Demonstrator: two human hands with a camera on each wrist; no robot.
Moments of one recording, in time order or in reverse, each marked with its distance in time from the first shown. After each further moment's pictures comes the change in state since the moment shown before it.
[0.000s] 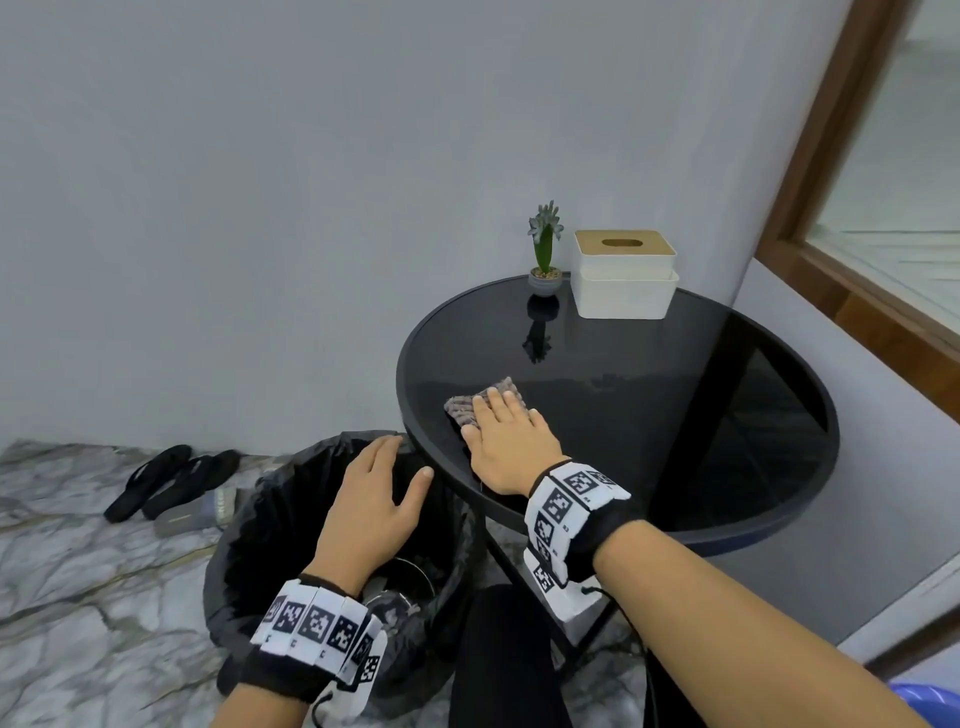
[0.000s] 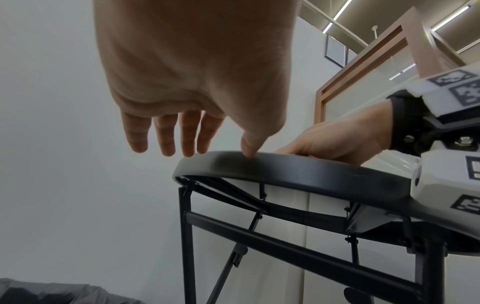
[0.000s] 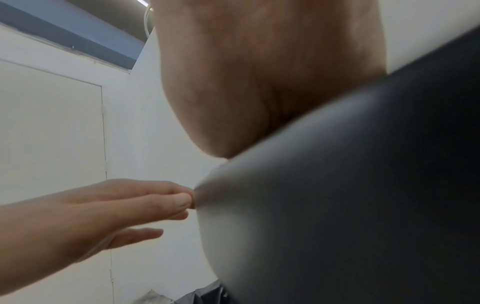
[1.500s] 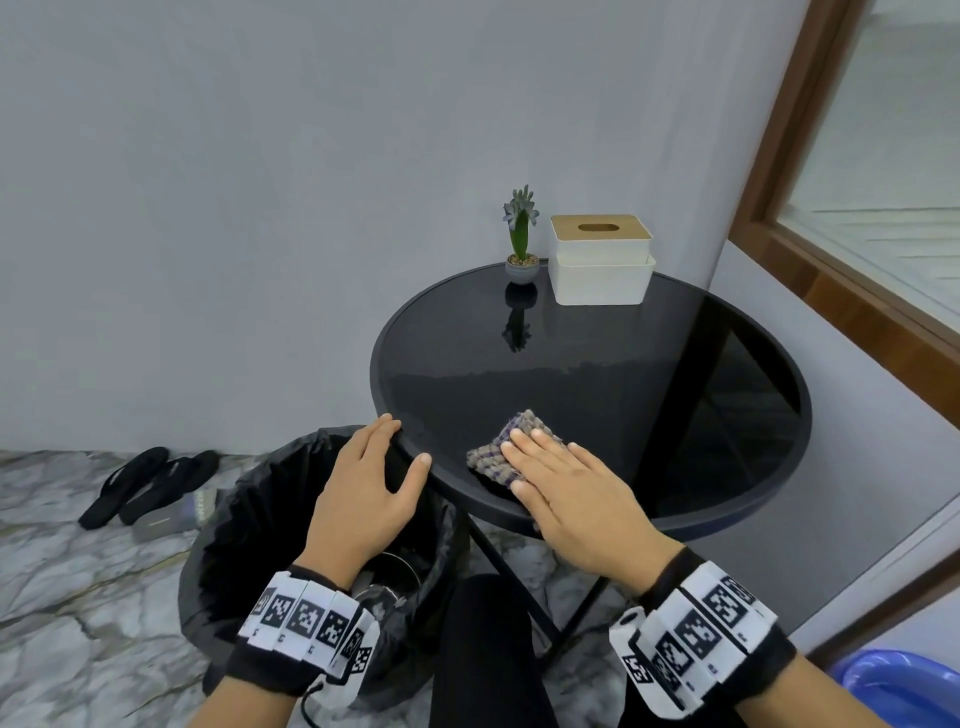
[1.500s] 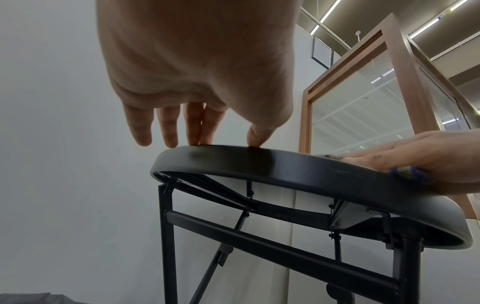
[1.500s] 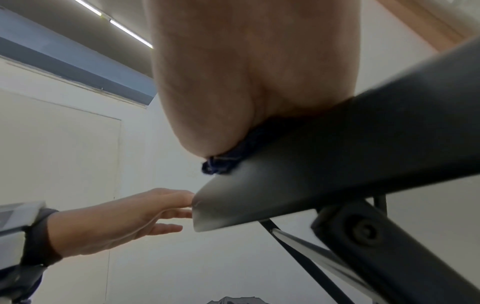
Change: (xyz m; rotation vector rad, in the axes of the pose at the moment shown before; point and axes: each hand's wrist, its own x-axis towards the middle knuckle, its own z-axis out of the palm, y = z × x) left_hand 0.001 0.032 0.000 -0.052 0.013 0.013; right_hand -0.098 0.070 0.010 -0.036 0.174 -0.187
